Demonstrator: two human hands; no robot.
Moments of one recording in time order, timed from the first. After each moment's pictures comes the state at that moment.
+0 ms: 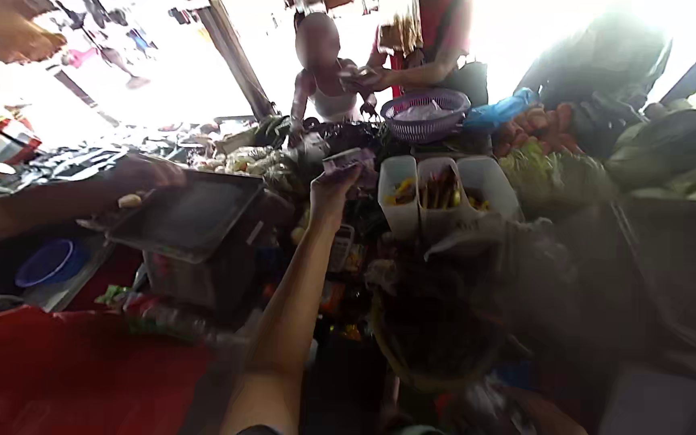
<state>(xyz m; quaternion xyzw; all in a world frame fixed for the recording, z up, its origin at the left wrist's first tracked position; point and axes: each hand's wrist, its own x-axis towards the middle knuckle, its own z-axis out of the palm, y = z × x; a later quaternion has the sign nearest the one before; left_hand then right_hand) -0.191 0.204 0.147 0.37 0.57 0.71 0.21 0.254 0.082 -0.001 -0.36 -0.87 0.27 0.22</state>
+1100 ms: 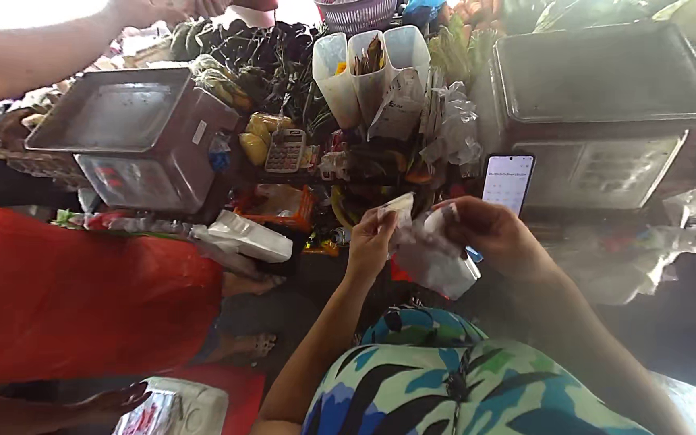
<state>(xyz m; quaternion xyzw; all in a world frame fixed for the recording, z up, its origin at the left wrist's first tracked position) 0.086 -0.035 0.049 0.36 0.59 0.61 0.40 0.291 0.048 0.088 -0.21 -0.68 0.62 0.32</state>
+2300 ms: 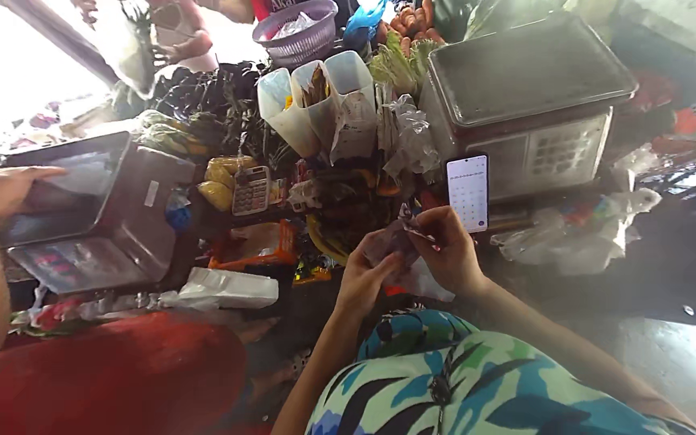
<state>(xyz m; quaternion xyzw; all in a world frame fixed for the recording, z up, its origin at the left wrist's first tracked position) 0.095 -0.031 0.052 0.35 0.44 0.58 0.59 0.258 0.034 0.036 -0.30 -0.67 0.41 0.54</state>
